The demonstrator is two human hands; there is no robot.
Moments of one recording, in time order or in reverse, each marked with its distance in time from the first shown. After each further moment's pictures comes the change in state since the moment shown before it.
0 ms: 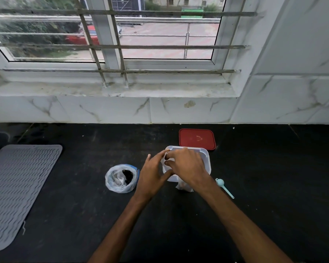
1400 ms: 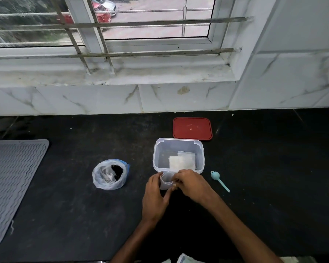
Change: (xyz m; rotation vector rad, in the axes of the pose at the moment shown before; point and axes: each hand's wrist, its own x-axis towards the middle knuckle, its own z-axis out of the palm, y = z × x) left_hand -0.059 -0.020 0.088 -0.094 0.030 -0.395; right_hand -0.024 0.083 0.084 0.256 -0.275 -0.064
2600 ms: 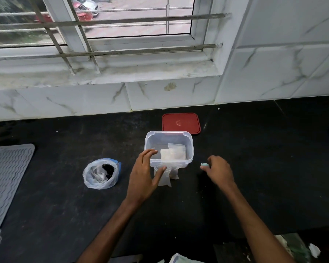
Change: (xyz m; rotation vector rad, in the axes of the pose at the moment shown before) left_hand 0.036 0.031 -0.035 0.211 0.016 0.448; right_hand -0.018 0.111 0.001 0.071 0.311 0.605
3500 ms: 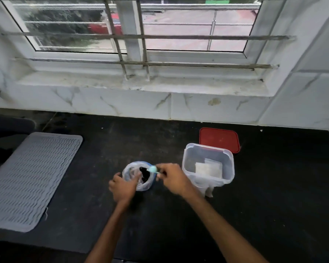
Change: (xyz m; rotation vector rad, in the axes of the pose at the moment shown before) left_hand -0.028 -0.138 -0.083 0.019 0.292 -1.122; right_hand -0.065 -0.244 0.059 0.316 -0.387 -0.627
